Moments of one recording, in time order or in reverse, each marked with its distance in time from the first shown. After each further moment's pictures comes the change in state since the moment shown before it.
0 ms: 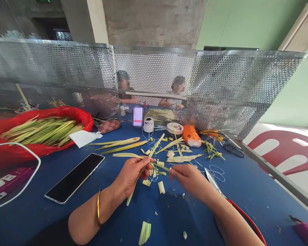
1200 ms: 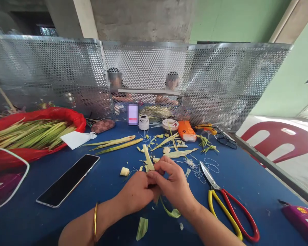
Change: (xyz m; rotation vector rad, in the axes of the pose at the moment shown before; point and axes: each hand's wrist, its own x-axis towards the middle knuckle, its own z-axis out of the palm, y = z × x) left_hand -0.032 -0.010 0.013 0.800 -0.391 0.298; right_hand -0.012 -0.038 0.043 0.322 0.357 -0.200
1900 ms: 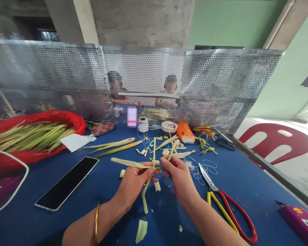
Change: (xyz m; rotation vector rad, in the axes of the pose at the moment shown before) left_hand 0.011 0.008 0.000 -0.678 0.311 -0.243; right_hand 0.010 0.013 0.002 0.597 0.187 0.426
